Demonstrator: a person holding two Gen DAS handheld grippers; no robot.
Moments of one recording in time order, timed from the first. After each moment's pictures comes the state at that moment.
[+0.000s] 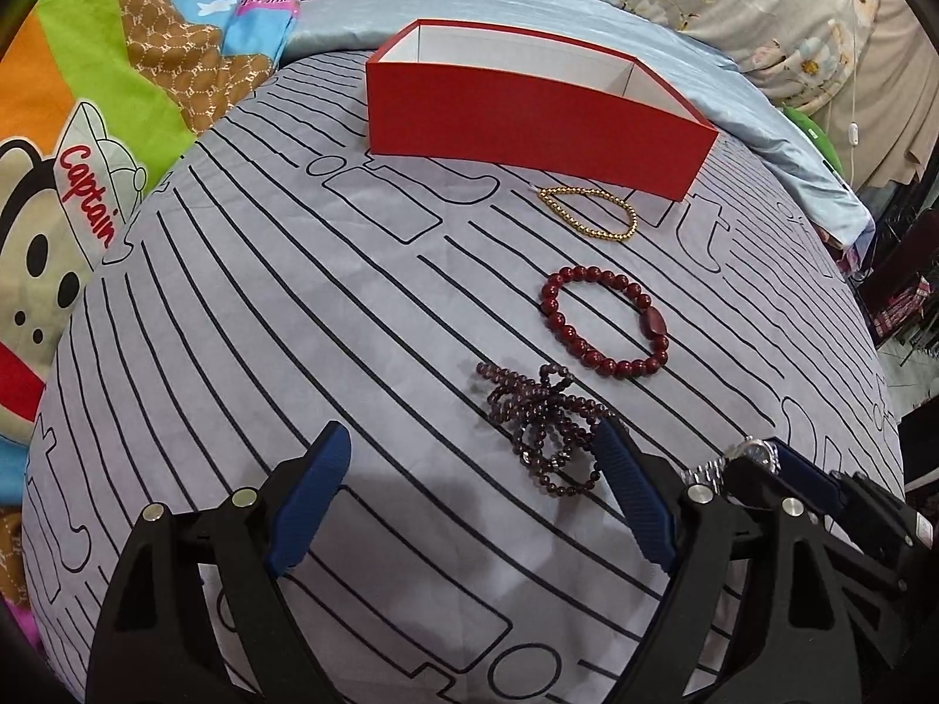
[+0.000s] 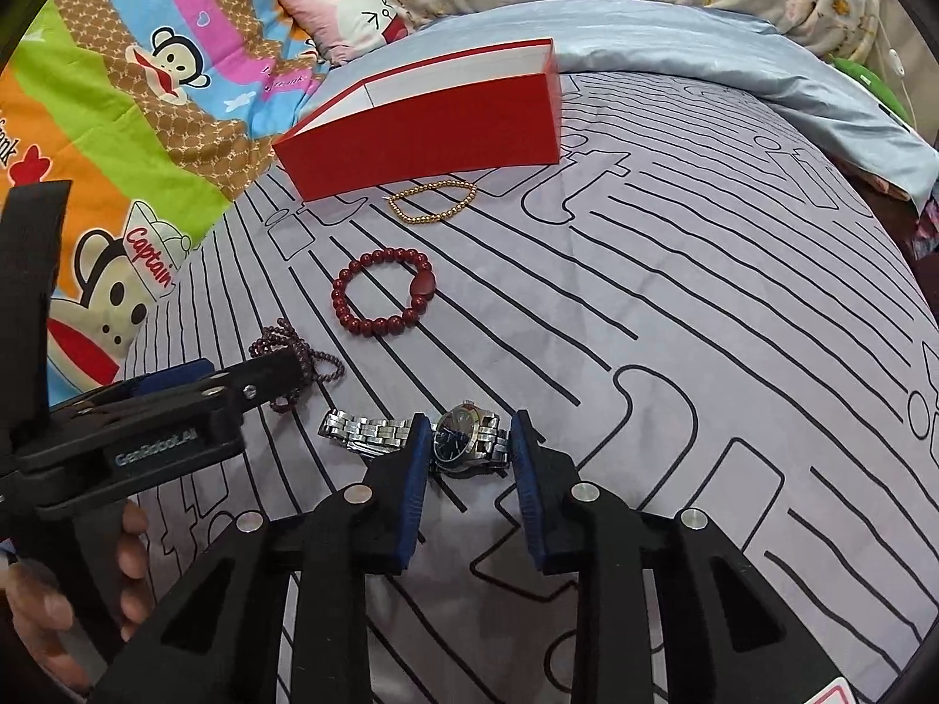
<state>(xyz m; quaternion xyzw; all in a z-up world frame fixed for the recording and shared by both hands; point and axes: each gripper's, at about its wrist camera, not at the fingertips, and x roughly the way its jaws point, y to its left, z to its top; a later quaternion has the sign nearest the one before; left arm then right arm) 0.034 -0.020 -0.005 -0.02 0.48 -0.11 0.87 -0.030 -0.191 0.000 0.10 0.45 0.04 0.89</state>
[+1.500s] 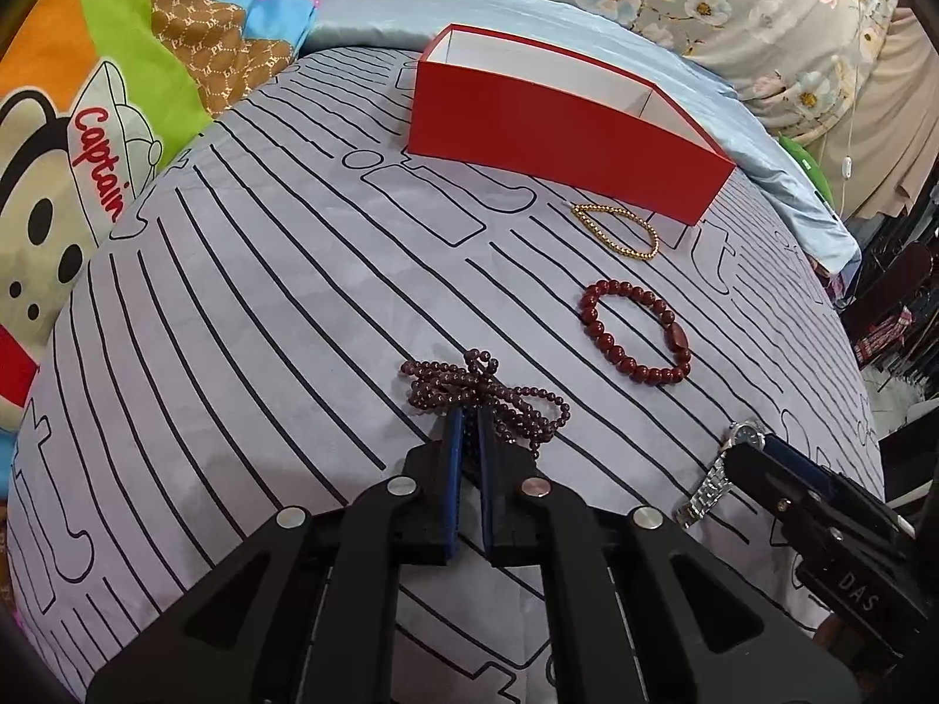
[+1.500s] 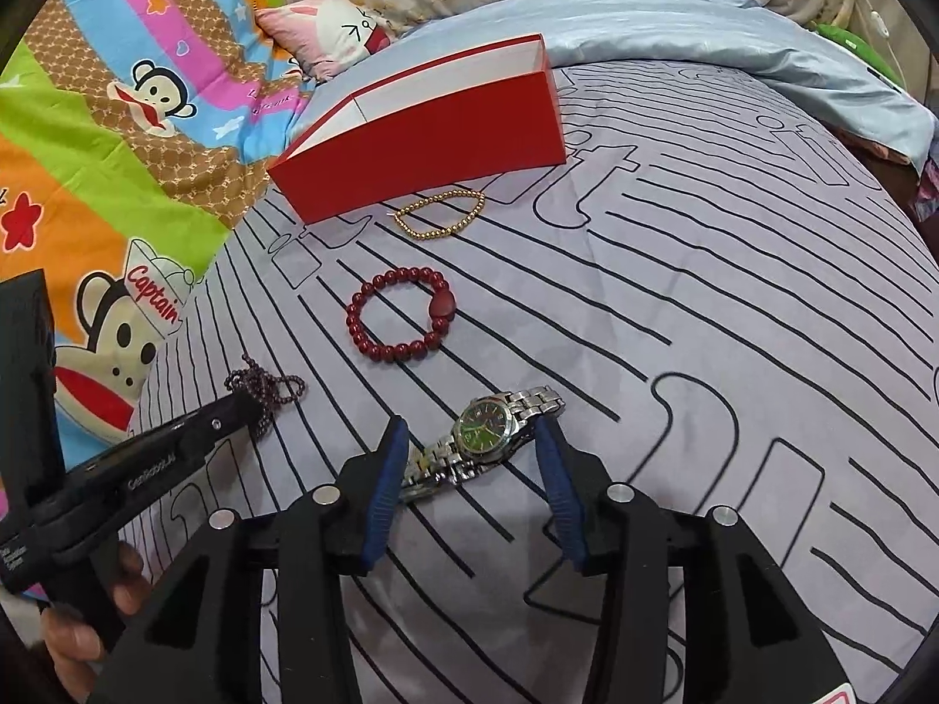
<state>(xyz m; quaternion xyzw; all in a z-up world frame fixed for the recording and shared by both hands) 0.035 0.015 -0.007 -0.06 0.47 -0.13 0.87 -0.015 -0.179 0.001 0.14 0.45 0.03 0.88</state>
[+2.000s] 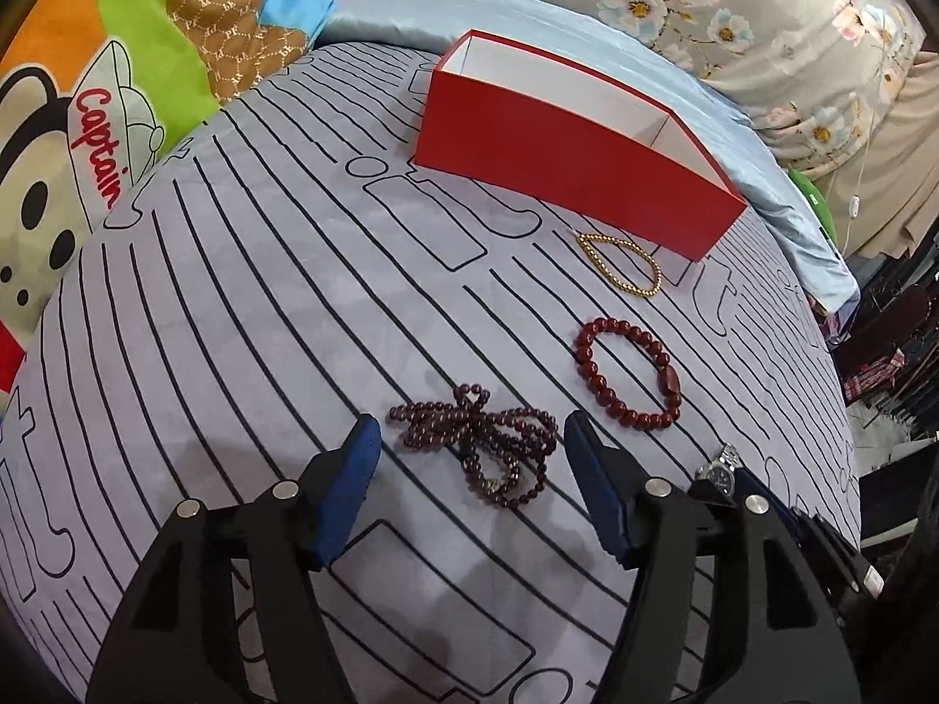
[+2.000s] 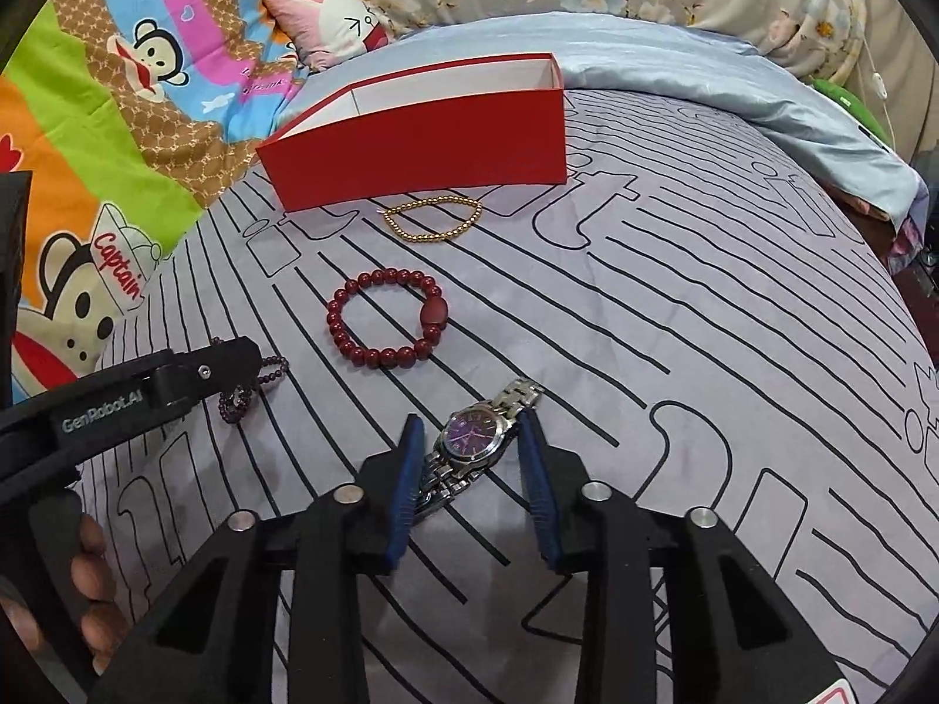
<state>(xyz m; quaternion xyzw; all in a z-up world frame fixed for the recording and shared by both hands) 0.050 0.011 -0.003 -0.10 0.47 -0.11 0.87 -0.012 -0.169 -0.001 0.08 0.44 -0.01 0.90</state>
